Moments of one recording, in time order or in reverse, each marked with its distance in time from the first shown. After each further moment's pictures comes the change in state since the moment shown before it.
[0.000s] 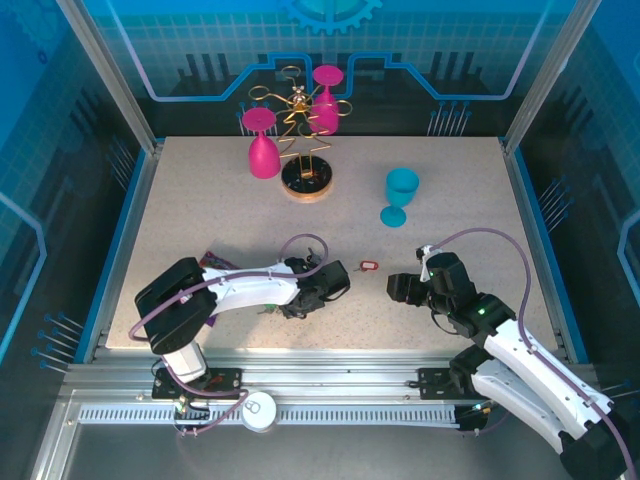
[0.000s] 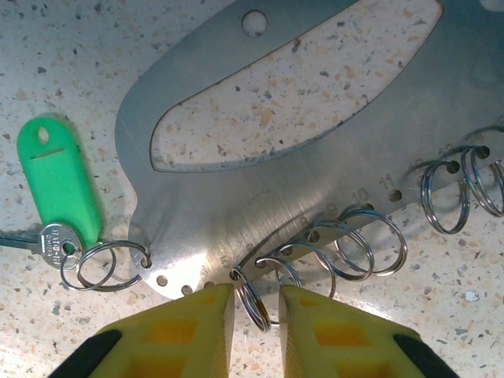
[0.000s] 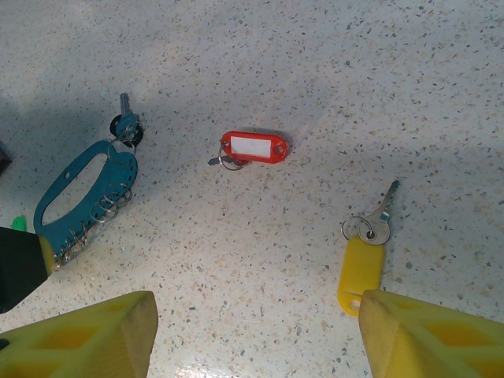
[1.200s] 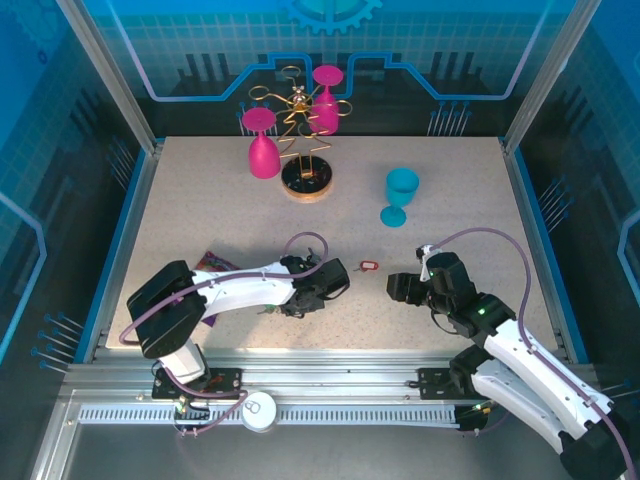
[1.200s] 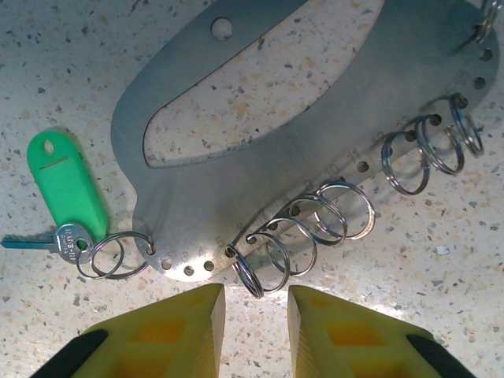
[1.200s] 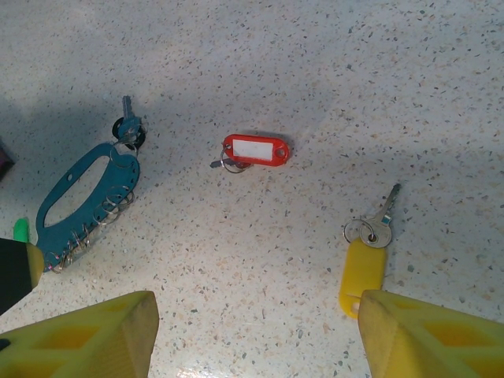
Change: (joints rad) left arm -0.006 -0.047 0.014 -0.031 0.013 0.096; right arm 0.000 0.000 0.000 0.007 0.000 0.000
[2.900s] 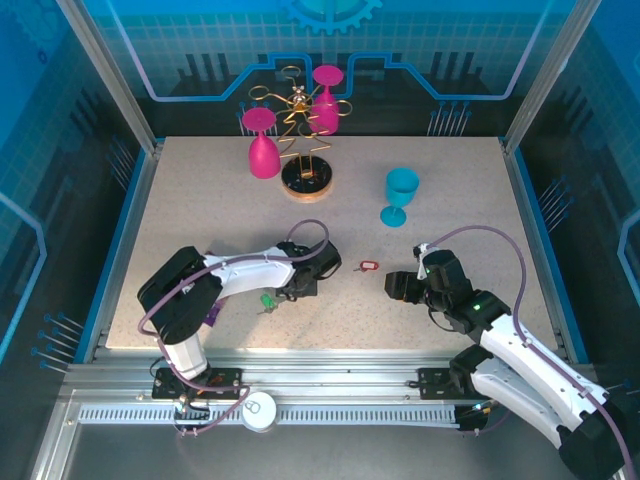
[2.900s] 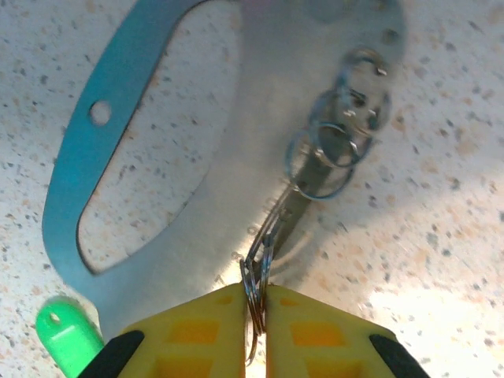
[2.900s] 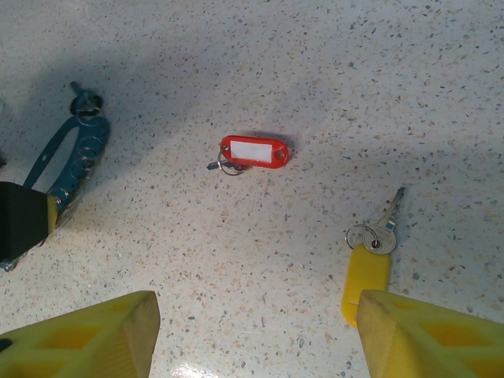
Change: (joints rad) left arm 0.142 0.085 0.009 0.112 -0.021 0.352; right arm 0.000 0.052 0.000 0.037 -0.001 0.000
